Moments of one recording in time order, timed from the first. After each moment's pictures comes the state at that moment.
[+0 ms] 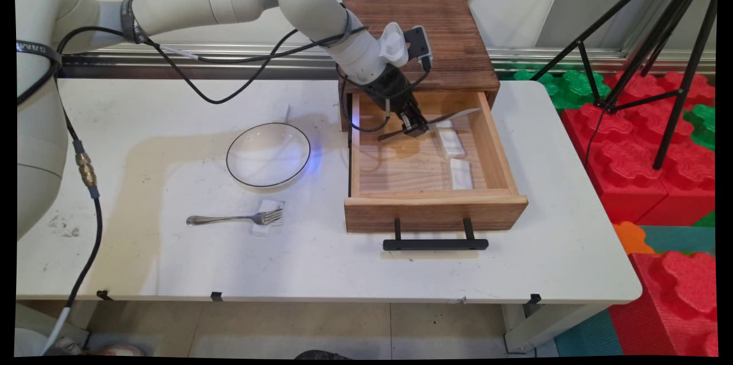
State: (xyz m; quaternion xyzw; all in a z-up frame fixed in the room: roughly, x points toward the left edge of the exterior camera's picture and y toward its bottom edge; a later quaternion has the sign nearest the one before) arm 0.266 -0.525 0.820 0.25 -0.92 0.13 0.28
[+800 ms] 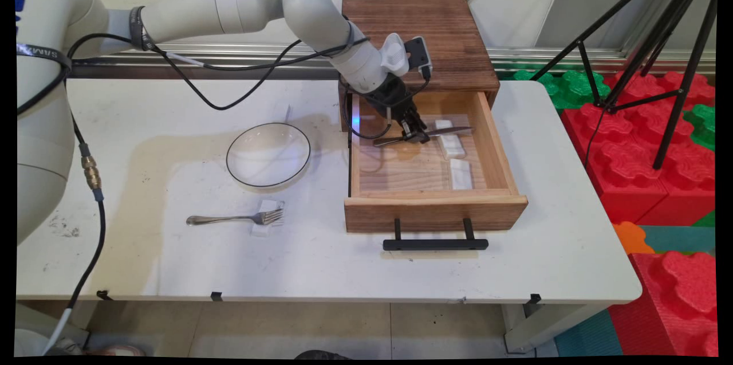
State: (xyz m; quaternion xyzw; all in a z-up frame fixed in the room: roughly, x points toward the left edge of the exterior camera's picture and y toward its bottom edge) arm 0.265 -0.530 0.798 0.25 -0.92 0.13 0.28
